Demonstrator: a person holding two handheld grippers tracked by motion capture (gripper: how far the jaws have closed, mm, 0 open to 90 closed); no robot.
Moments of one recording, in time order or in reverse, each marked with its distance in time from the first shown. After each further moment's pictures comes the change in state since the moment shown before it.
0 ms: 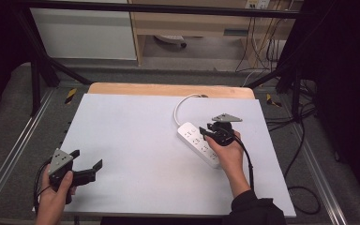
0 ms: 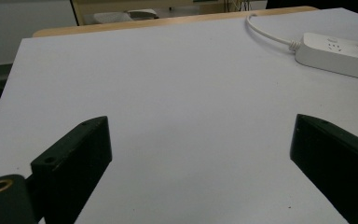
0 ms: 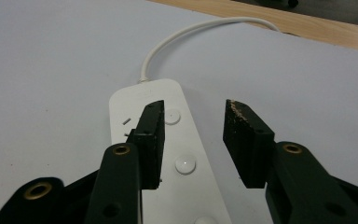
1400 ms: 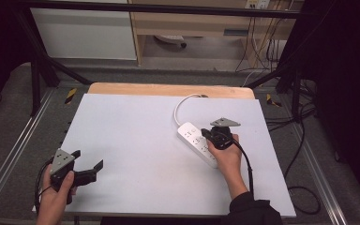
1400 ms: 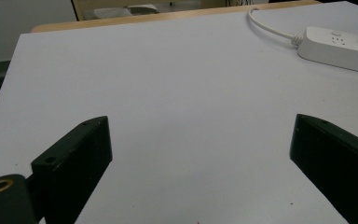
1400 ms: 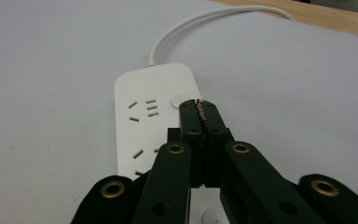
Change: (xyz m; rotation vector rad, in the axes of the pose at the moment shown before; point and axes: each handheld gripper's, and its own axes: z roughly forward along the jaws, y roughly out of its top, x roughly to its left) left arm 0.000 -0.001 0.002 0.018 0.009 0.009; right arm 0.001 -0.017 0.008 0.001 0.033 -0.010
